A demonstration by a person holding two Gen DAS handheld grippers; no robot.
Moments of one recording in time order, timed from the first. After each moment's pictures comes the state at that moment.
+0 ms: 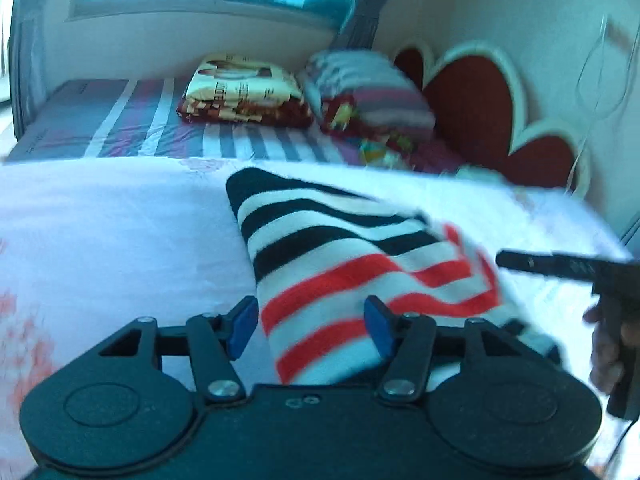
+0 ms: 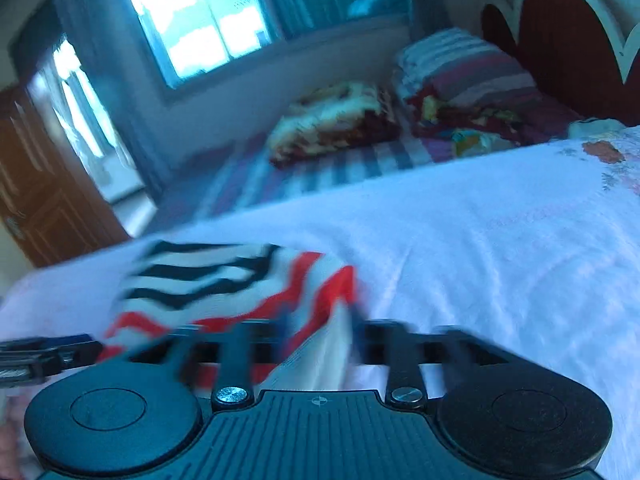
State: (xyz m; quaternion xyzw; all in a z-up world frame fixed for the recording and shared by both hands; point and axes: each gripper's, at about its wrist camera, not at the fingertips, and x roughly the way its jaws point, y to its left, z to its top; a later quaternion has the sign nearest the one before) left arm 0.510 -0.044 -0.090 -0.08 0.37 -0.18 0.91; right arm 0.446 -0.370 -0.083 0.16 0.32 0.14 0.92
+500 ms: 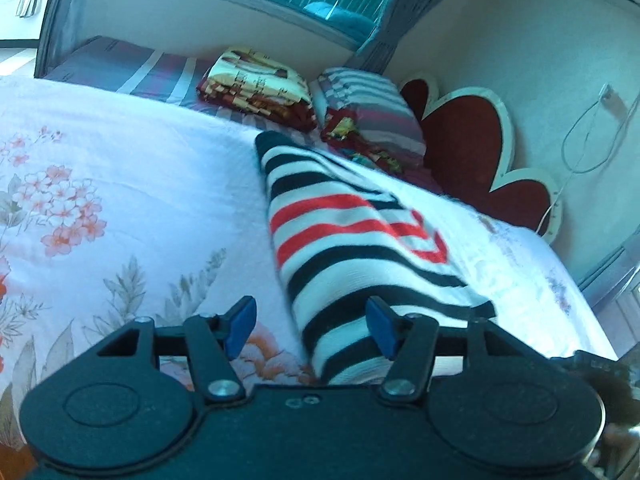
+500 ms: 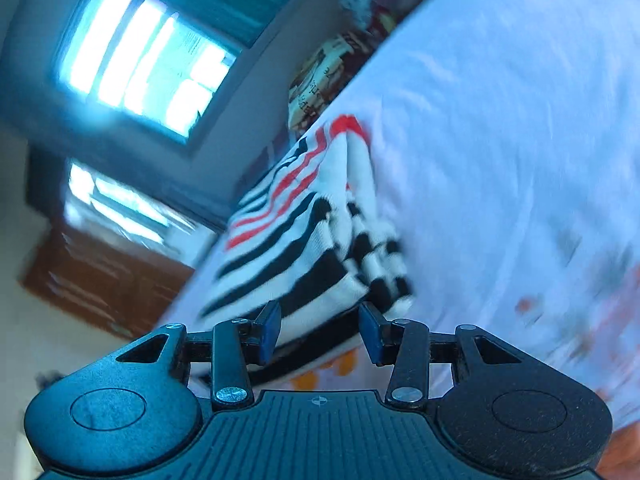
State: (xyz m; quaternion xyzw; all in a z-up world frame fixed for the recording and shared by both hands) left arm 0.432 -0.014 -0.091 -0.17 0.37 -0.17 0.90; right arm 0.307 -0.397 -0.121 0.47 0.35 0.17 0.79
